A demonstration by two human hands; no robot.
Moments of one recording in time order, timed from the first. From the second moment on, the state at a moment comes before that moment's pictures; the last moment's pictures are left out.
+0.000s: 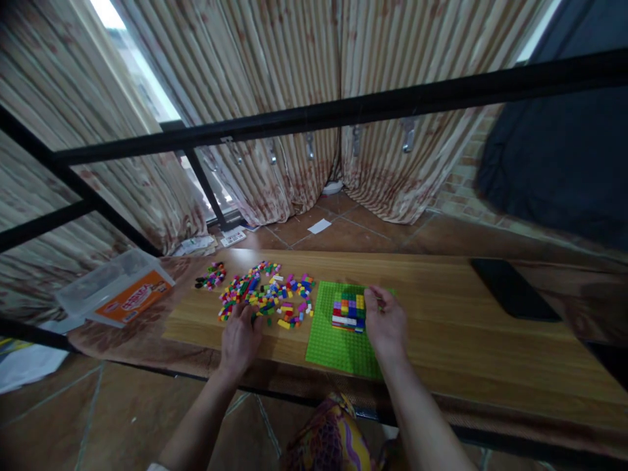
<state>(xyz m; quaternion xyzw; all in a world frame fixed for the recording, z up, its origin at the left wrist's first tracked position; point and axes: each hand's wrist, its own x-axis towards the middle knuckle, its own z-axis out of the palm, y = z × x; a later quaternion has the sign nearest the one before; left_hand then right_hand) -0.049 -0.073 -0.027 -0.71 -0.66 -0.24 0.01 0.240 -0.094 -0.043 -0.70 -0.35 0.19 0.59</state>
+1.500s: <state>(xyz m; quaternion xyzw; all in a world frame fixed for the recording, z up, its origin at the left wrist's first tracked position) 0.071 -0.108 0.021 -0.41 -0.47 -0.44 -0.65 0.217 -0.123 0.004 -0.54 -0.55 0.28 0.56</state>
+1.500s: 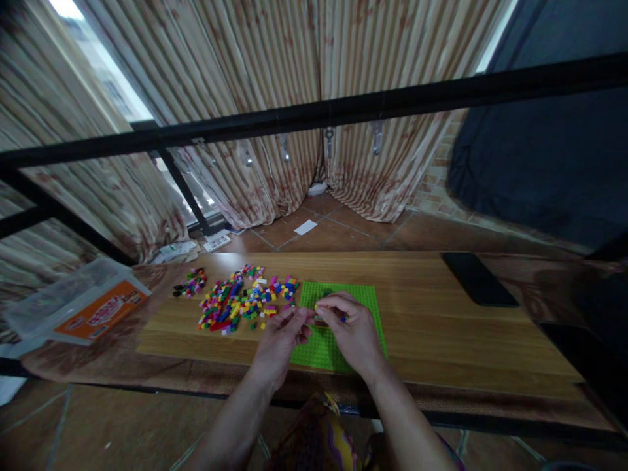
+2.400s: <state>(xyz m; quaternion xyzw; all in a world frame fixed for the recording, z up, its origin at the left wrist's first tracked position) 0.034 -0.111 -0.043 -0.50 -0.52 -0.41 -0.56 0.231 -0.111 -0.032 -0.68 -0.55 0.16 0.46</state>
